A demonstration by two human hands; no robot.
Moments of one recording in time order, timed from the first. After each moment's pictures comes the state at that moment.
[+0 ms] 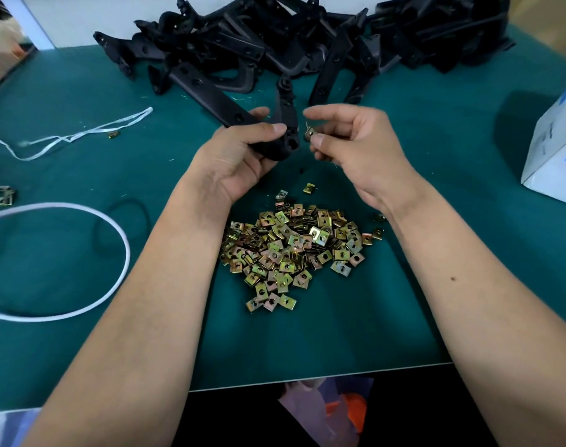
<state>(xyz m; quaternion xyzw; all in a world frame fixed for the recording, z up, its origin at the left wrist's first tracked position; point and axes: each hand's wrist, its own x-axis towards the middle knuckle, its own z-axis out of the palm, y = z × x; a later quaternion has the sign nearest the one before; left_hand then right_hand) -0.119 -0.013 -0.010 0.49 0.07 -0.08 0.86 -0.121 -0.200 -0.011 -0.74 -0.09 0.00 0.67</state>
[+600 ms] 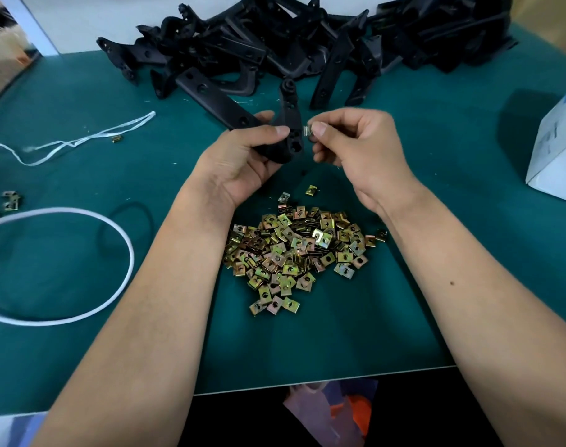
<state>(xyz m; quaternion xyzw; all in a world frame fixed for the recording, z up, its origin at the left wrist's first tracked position) -0.121 -0.017 -0.007 0.47 0.07 -0.09 0.88 -0.122 -0.192 -0.014 -0.70 -0.06 -0.03 0.71</state>
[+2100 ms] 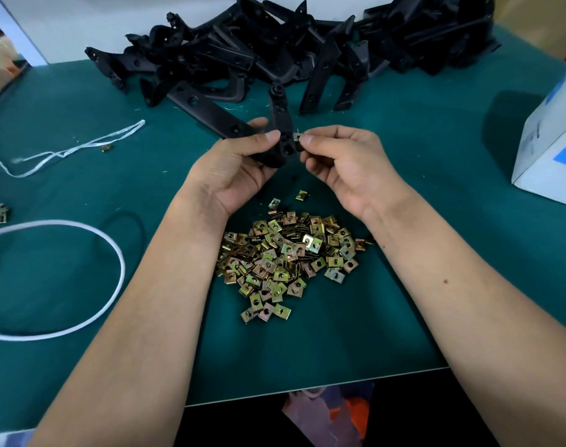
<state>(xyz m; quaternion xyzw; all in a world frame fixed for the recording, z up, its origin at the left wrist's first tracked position) -0.125 -0.021 -0.005 0.43 0.06 -0.11 0.89 -0.125 -0.191 -0.008 -0.55 0.04 0.08 0.83</state>
